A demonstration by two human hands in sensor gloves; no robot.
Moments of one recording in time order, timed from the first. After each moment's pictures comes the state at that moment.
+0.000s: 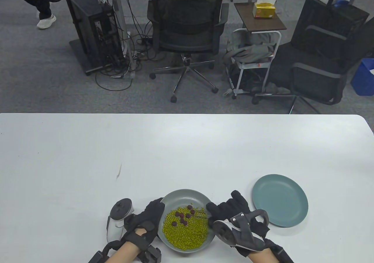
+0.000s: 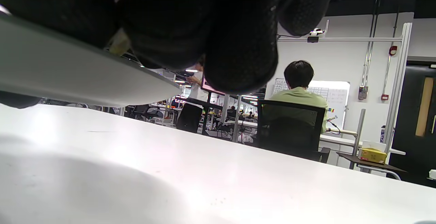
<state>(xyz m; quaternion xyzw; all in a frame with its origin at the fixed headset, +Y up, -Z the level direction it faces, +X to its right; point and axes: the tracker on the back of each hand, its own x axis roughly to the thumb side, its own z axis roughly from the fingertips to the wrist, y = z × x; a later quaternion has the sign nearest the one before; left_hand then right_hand) -0.180 -0.803 -0.293 -0.26 -0.05 0.67 0.69 0.106 -0.704 -0.266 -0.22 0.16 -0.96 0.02</state>
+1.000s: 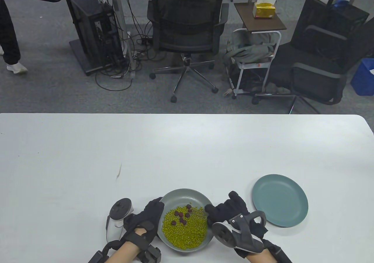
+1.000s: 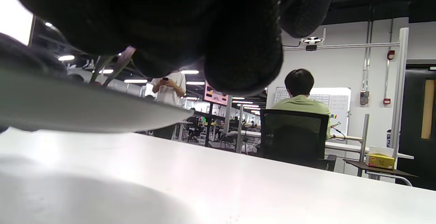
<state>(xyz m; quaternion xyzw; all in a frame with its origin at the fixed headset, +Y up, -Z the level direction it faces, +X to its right) -0.183 -0.802 -0.294 -0.25 -0.05 0.67 0.70 0.107 -0.697 -0.262 -0.21 0.18 -0.96 -0.01</state>
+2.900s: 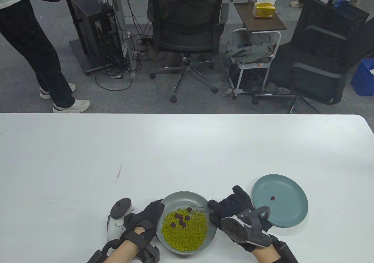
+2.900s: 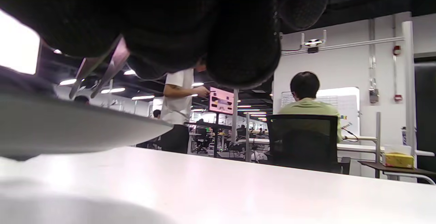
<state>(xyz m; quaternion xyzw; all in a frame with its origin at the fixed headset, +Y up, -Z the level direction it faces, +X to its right) -0.181 -0.809 -0.297 -0.27 -0.06 0.69 0.67 0.117 -0.702 -0.274 -0.24 0.19 -0.95 -0.04</state>
